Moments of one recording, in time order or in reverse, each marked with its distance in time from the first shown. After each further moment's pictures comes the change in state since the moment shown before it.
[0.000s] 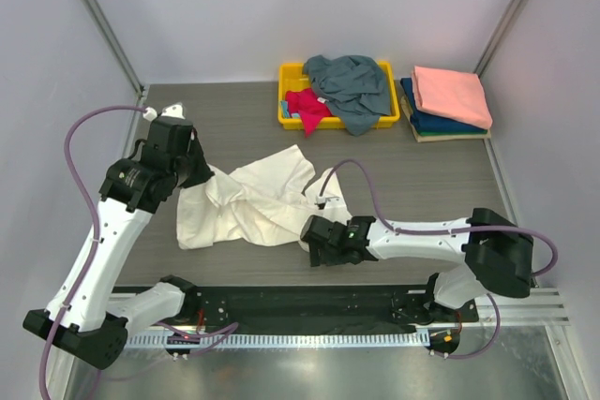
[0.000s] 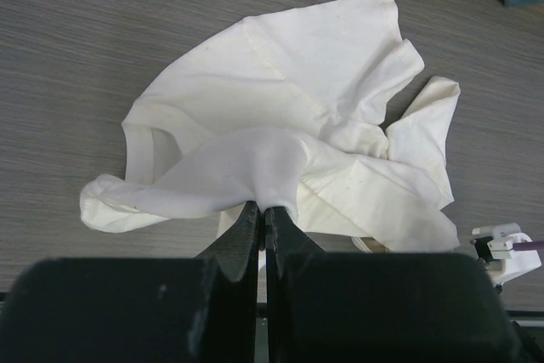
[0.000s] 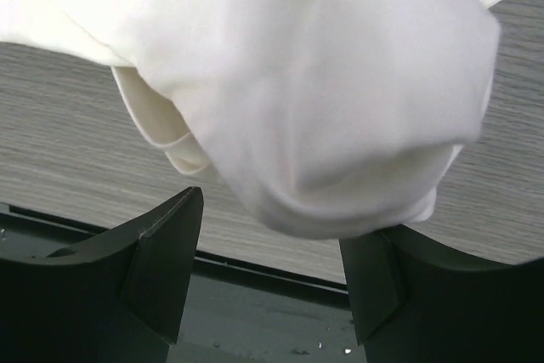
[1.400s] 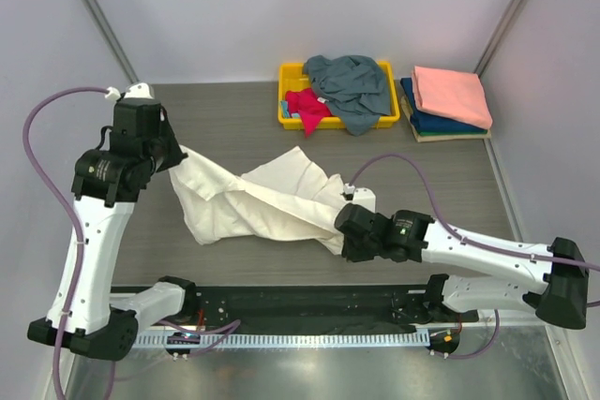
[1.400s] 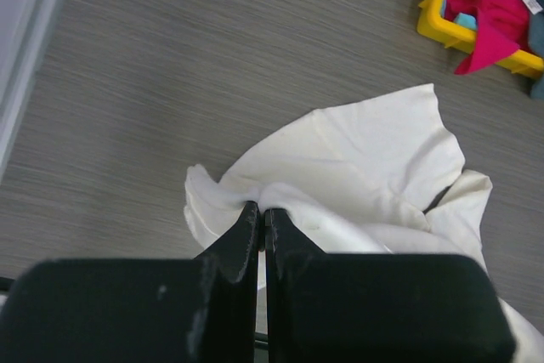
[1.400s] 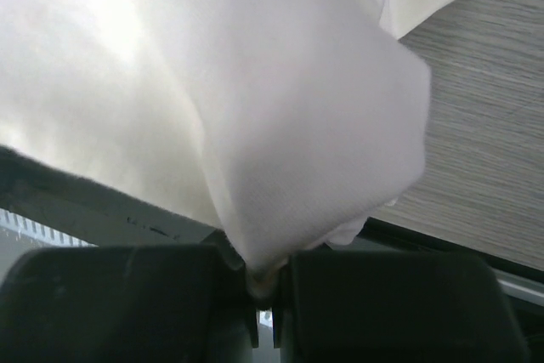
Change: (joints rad) left arm 0.123 0.043 0.220 -0.087 -0.080 0.105; right arm -0.060 -0.350 0.001 -0.235 -0.072 -0.078
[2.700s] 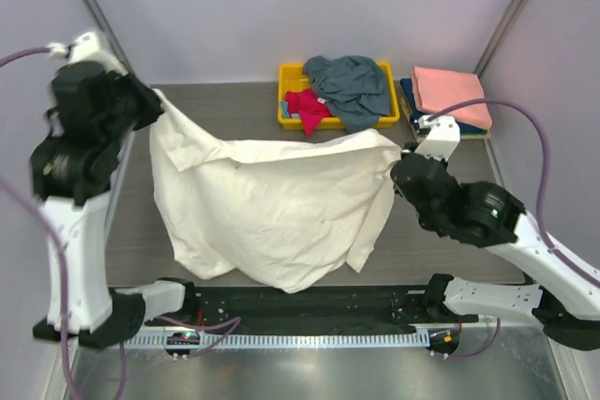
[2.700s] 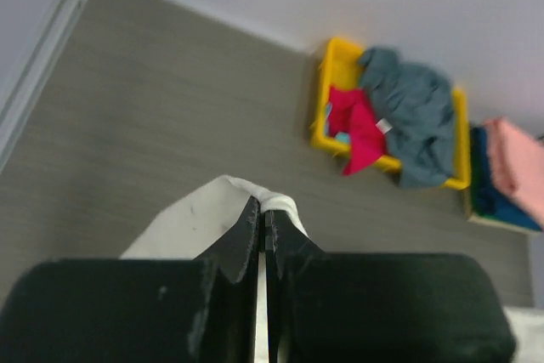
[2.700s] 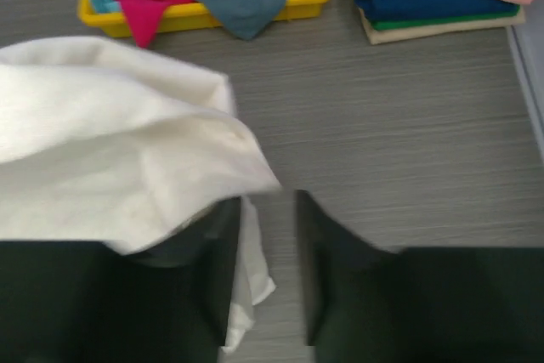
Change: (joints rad) left arm 0.108 0.094 0.437 0.078 0.117 0.031; right arm -0.088 -0.144 0.554 -0.285 0.666 -0.246
